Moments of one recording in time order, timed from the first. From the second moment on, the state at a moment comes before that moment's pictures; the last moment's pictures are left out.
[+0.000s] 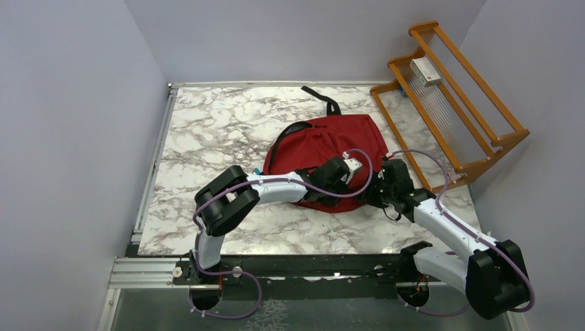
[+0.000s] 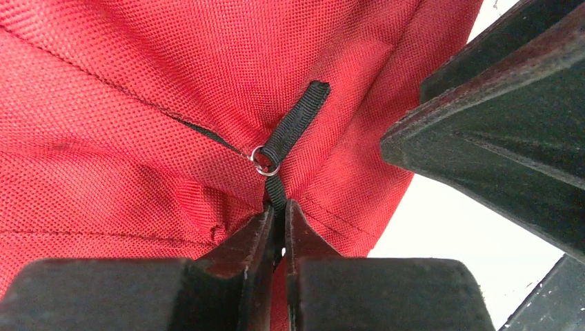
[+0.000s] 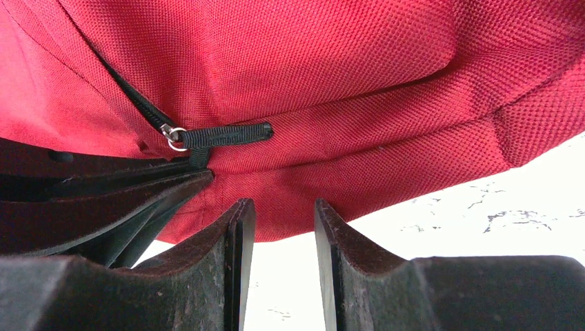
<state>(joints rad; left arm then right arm) -1.02 1.94 1.22 -0.10 0.04 -0.24 0.35 1.04 0.47 -0.30 -0.10 0.61</state>
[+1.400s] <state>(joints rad) -1.02 1.75 1.08 0.06 0.20 -0.19 0.35 0.72 0.23 -0.25 -0.13 1.26</state>
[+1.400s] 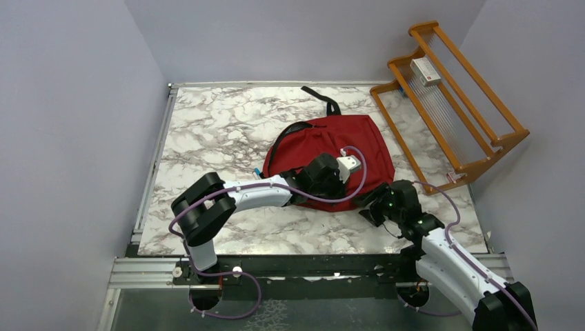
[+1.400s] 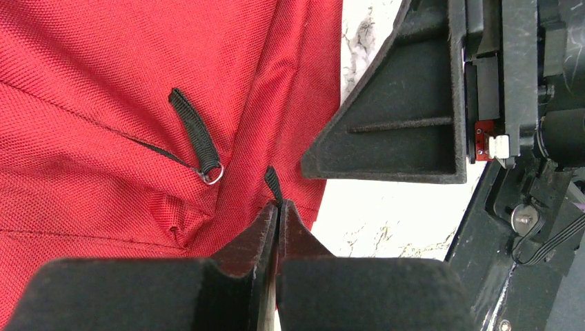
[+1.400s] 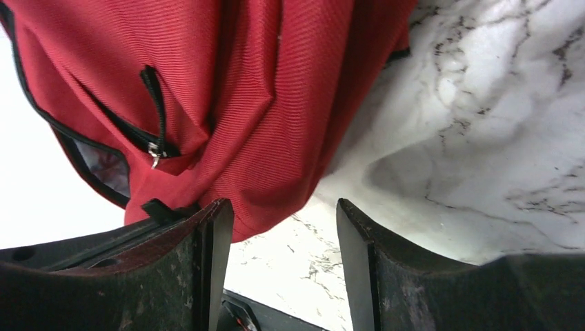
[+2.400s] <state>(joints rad) -0.97 1.68 1.02 0.03 0.25 -0.15 0.35 0.82 0.22 -0.13 0.05 1.30</state>
